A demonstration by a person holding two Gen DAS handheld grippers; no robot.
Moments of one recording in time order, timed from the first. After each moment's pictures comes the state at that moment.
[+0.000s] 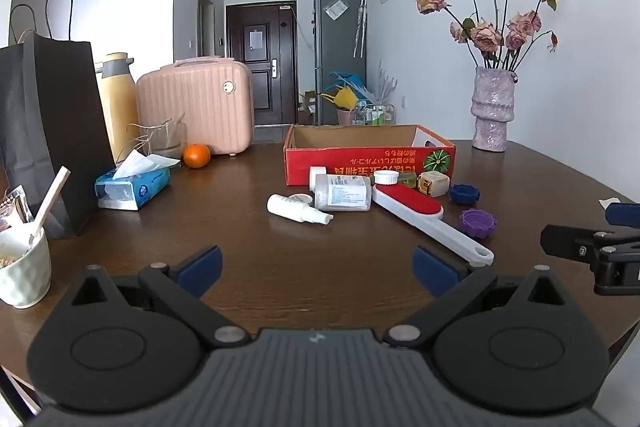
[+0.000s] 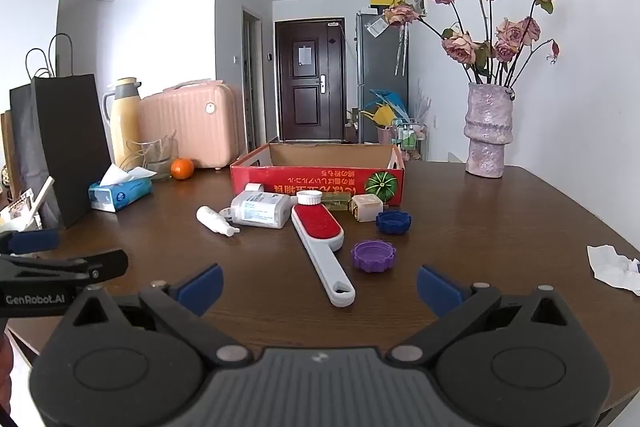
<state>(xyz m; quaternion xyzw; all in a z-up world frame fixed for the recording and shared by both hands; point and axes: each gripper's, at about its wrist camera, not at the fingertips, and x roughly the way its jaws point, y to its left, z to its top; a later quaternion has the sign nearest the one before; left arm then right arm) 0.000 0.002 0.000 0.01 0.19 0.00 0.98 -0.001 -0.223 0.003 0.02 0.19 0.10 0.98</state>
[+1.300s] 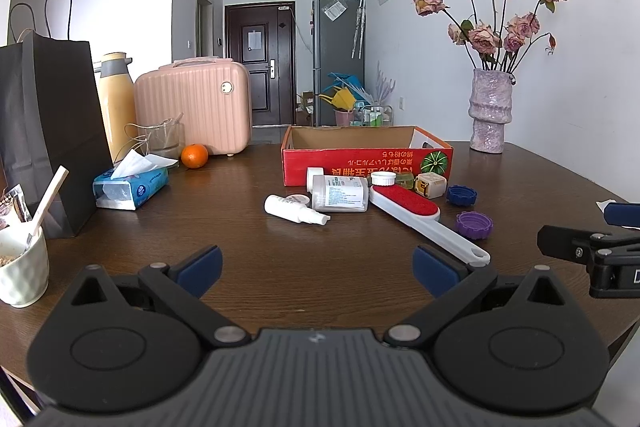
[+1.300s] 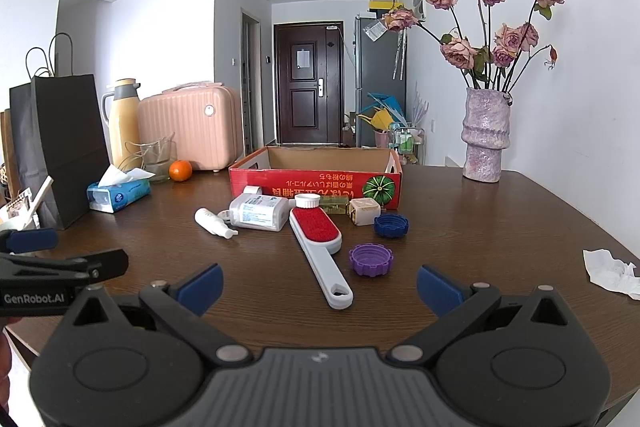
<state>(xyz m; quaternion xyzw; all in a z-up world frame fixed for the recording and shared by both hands) -0.004 -0.001 0.002 0.01 0.18 0.00 0.98 -0.006 -0.224 0.008 0.01 0.19 0.10 0.98</state>
